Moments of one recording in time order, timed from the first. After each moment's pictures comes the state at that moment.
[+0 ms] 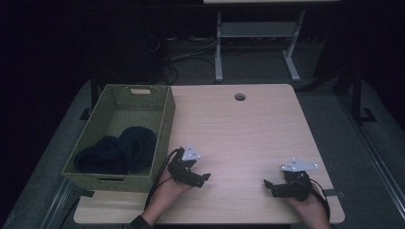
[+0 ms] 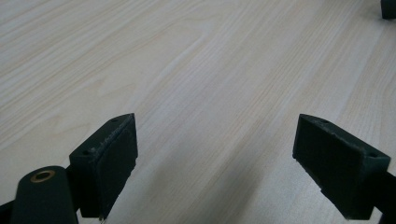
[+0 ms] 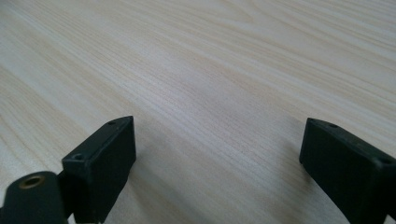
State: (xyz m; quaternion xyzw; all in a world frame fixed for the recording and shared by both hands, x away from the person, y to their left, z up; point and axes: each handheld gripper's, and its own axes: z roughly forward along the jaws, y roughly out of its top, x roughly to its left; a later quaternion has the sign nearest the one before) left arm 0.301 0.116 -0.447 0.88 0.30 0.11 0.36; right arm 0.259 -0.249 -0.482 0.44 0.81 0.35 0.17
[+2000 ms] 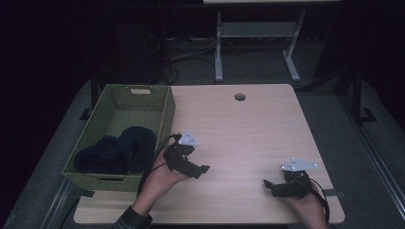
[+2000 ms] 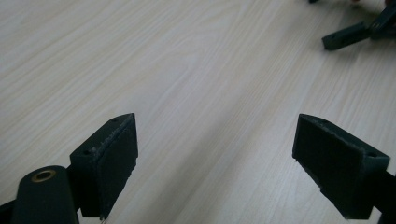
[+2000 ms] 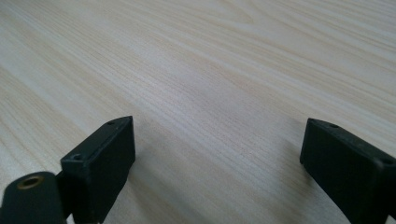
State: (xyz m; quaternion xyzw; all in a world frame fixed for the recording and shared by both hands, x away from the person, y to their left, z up) left arm 0.311 0.119 -0.381 0.89 0.28 0.07 0.35; right arm 0.260 -0.249 -0.482 0.44 0.81 0.35 0.17
